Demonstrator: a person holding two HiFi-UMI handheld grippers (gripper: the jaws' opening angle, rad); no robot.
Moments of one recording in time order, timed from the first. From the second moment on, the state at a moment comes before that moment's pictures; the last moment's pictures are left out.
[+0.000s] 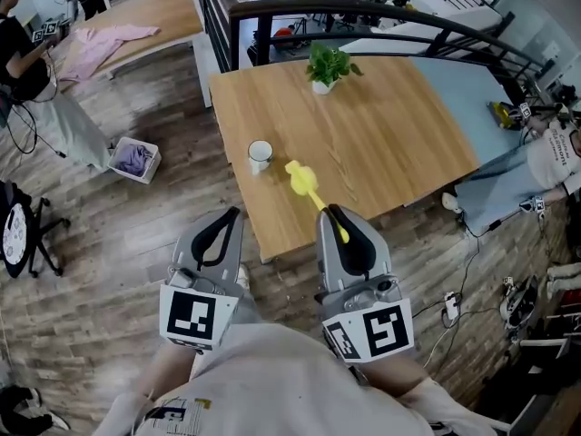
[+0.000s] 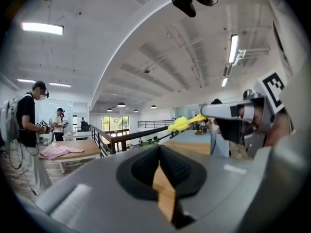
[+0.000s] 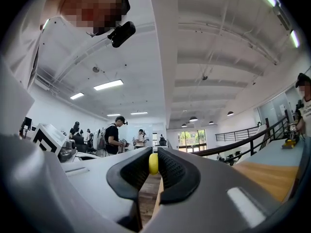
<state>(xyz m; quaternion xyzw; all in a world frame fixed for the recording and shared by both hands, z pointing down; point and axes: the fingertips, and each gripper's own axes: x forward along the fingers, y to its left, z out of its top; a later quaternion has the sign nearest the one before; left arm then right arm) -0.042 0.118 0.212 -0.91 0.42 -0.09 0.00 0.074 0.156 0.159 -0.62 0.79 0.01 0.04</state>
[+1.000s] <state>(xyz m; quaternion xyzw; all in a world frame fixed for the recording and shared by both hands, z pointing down) -0.084 -0.082 0.237 -0.92 0.37 -0.11 0.01 0.031 -0.033 0.191 -0.64 0.76 -0.02 -0.05</state>
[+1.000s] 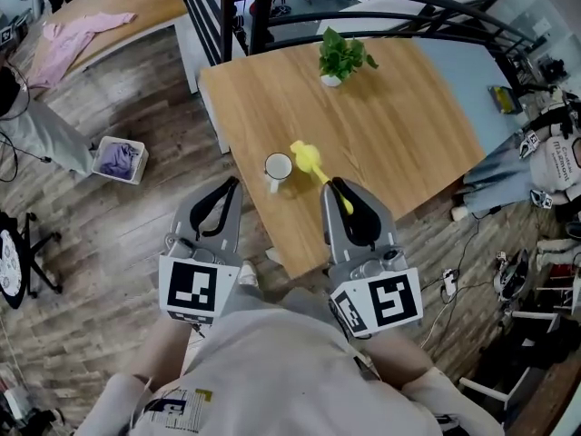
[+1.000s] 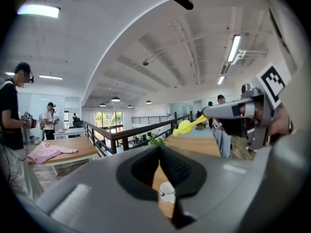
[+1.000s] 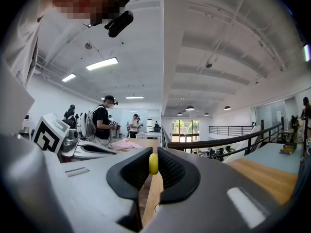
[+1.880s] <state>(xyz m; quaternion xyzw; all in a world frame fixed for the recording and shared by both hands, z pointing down) -0.029 -0.120 0.299 -0.90 0.41 -0.18 -0.02 0.079 -0.099 0.262 -0.56 0.82 -0.10 -0.13</state>
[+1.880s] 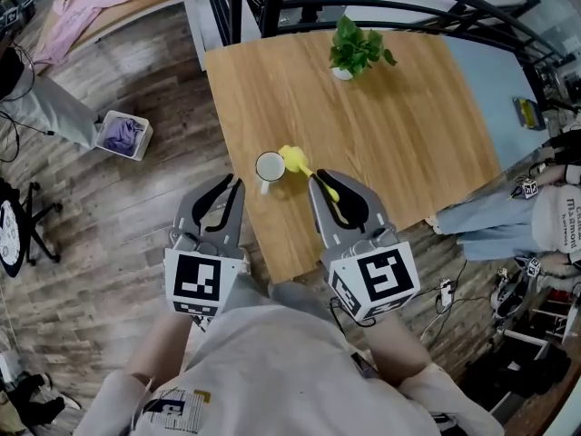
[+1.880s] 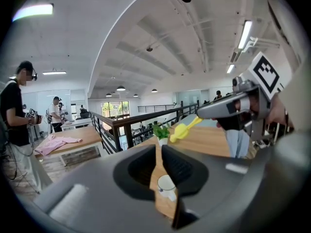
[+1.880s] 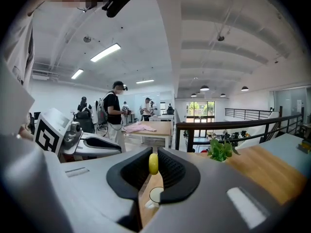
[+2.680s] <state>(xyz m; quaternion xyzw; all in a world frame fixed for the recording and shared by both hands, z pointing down) 0.011 -0.135 0.437 -0.87 0.37 -0.31 -0.07 0.080 -0.148 0.381 -0.49 0.83 -0.16 -0.22</state>
